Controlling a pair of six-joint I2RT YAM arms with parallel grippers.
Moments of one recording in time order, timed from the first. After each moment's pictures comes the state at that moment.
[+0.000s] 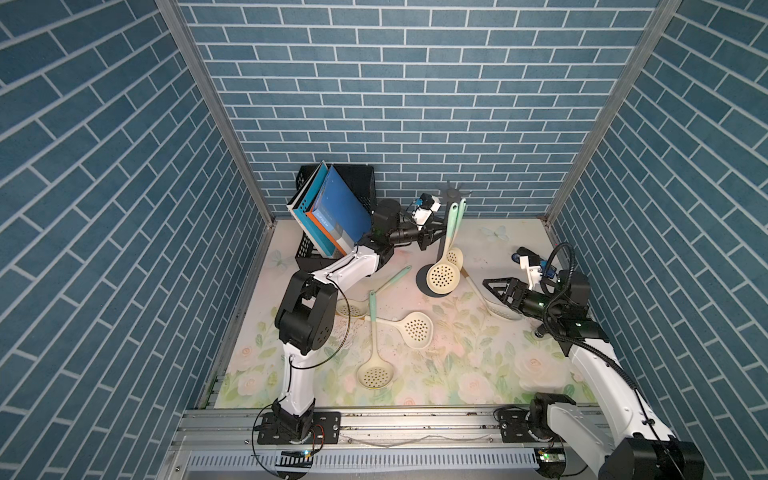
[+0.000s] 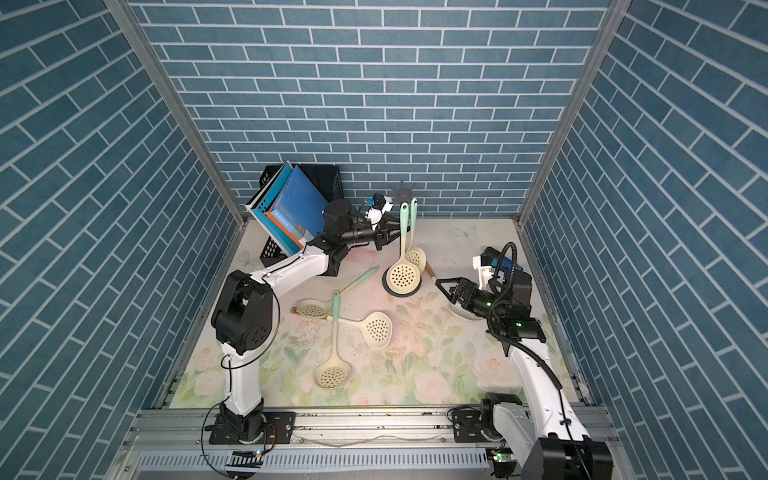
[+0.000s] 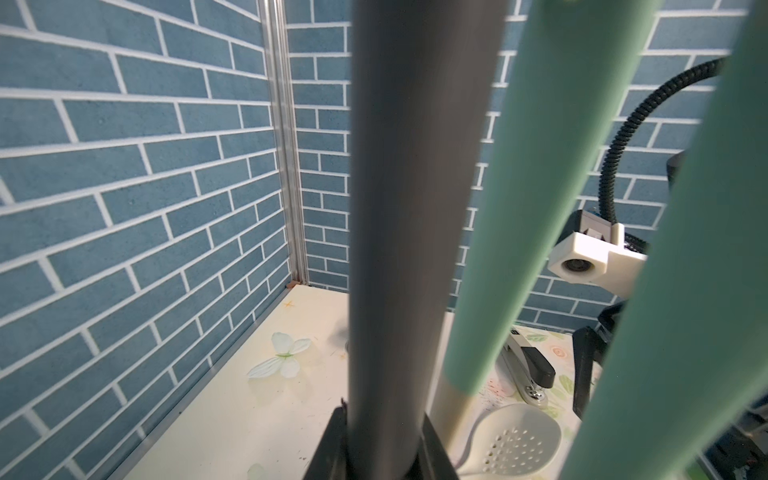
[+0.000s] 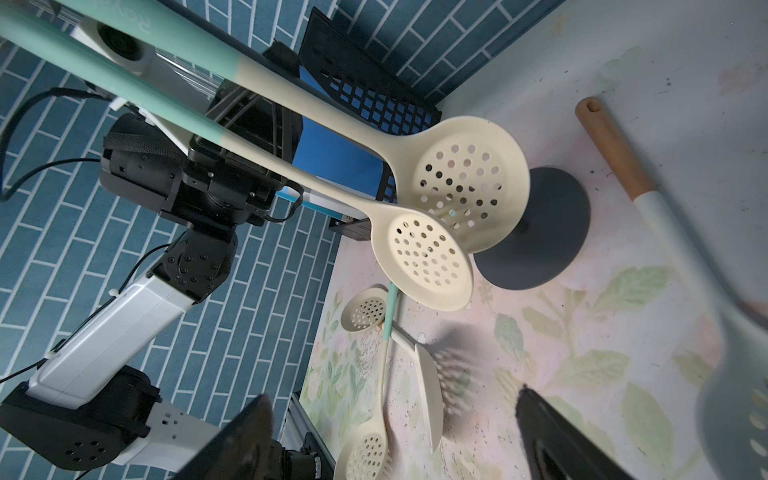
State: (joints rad) left arm -0.52 2.02 1.59 0.40 0.79 -0.01; right arm 0.00 0.93 0.62 -0.16 -0.91 0.63
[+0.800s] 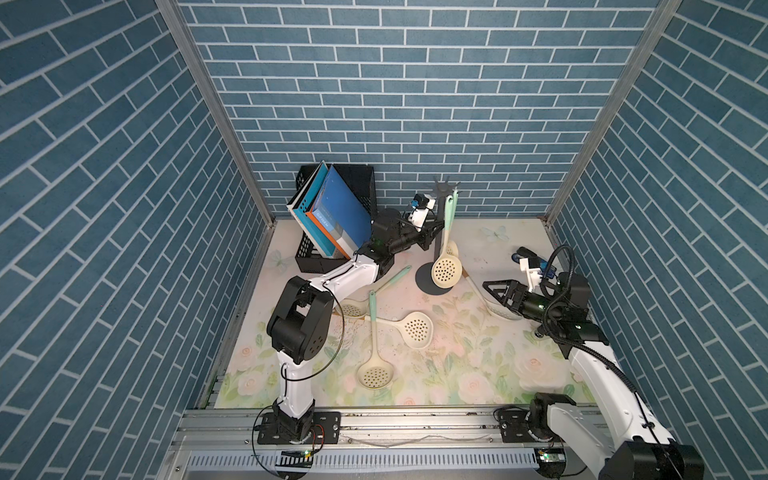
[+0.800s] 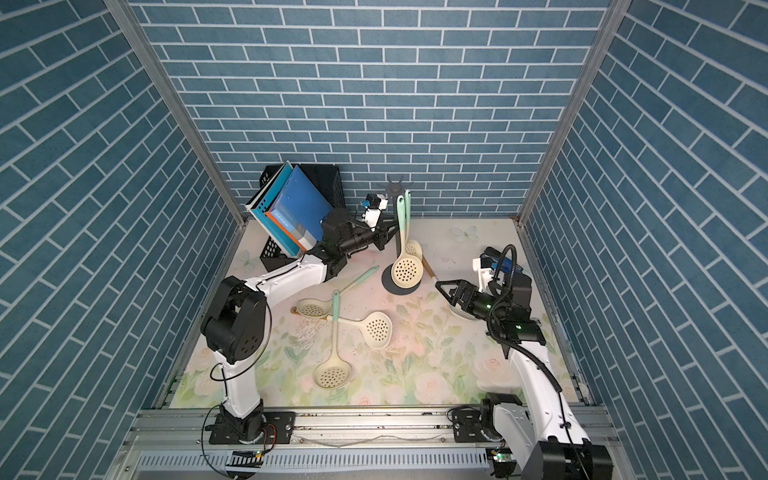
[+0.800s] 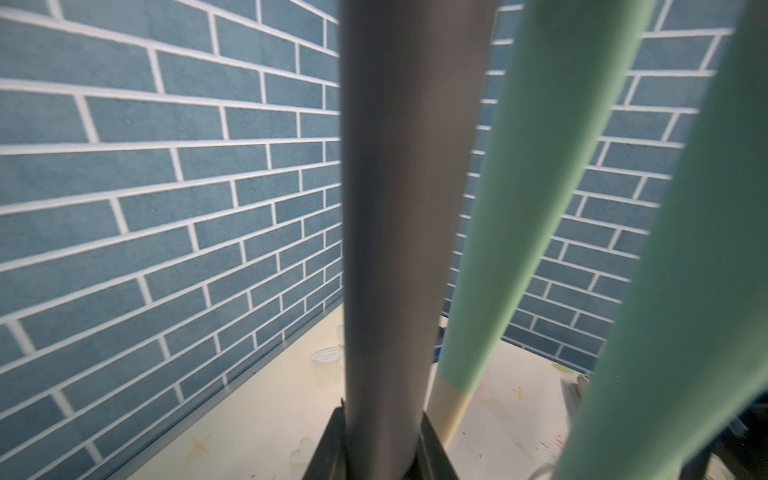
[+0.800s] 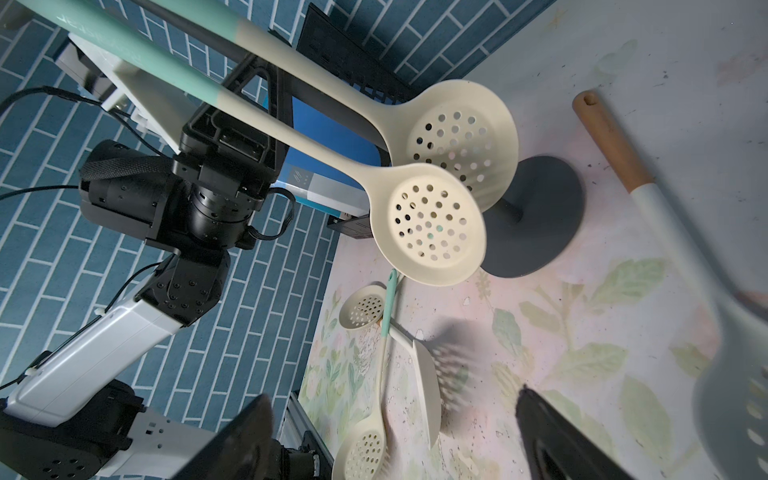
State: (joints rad) left arm -0.56 1.93 1.46 0.50 0.44 -0.10; right arm 0.00 0.92 0.60 -0.16 -0.91 0.62
